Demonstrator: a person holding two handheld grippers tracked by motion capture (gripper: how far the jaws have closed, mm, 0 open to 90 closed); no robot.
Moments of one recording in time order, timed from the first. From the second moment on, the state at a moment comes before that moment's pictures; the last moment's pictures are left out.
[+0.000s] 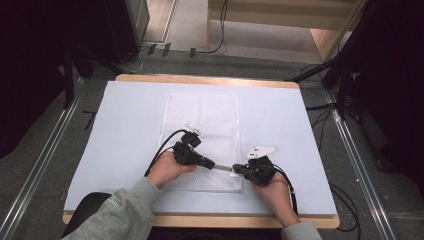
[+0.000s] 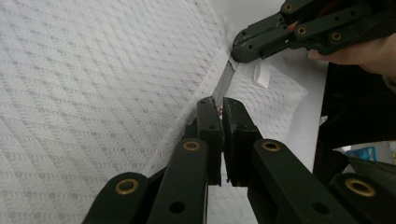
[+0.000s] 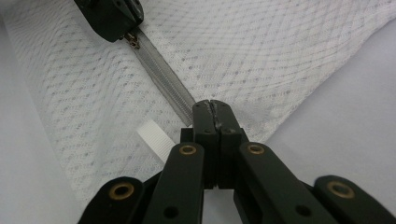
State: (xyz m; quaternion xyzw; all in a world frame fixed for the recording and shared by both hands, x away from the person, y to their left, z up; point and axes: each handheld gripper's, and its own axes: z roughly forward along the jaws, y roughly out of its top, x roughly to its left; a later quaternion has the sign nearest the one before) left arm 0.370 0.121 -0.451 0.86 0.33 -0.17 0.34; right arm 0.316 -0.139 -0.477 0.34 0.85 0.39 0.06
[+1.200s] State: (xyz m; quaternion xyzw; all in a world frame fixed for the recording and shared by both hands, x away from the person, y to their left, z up) left arm 0.370 0.155 -0.447 0.86 0.35 -0.17 0.33; right arm 0.316 -0.139 -0.477 0.34 0.85 0.39 0.06
